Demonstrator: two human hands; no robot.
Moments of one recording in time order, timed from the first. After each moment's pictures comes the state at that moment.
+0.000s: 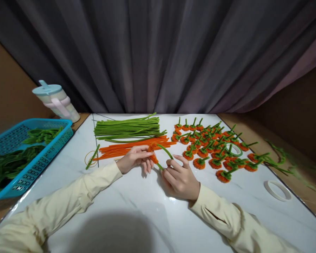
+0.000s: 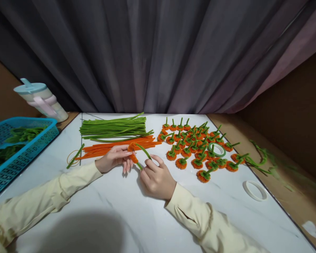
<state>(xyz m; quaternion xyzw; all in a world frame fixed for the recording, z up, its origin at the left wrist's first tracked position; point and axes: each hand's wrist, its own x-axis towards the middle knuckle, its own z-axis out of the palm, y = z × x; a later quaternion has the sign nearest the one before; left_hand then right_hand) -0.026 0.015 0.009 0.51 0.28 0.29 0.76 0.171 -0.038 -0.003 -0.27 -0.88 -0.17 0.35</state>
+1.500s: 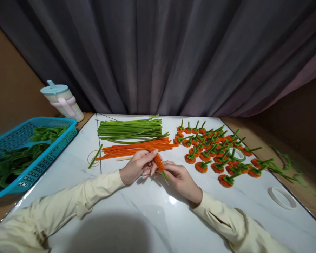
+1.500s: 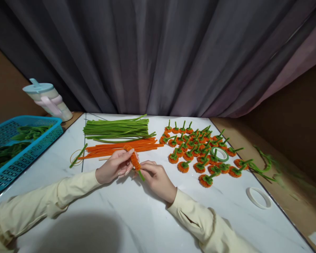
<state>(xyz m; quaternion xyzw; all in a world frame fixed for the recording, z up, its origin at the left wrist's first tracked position) -0.008 -0.013 0.026 0.46 0.28 0.37 0.76 0.162 -0.035 0.002 -0.33 -0.73 0.44 0.40</state>
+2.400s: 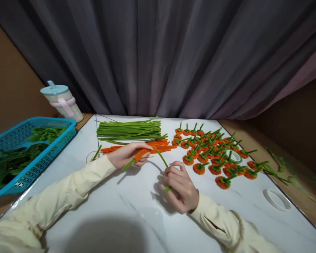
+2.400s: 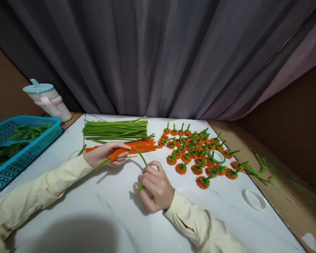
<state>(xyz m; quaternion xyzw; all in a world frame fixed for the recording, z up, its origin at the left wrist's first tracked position) -0.033 0.023 0.059 0.39 0.32 0.18 0.84 0.168 -0.049 0.012 -0.21 -0.87 0.07 0.44</state>
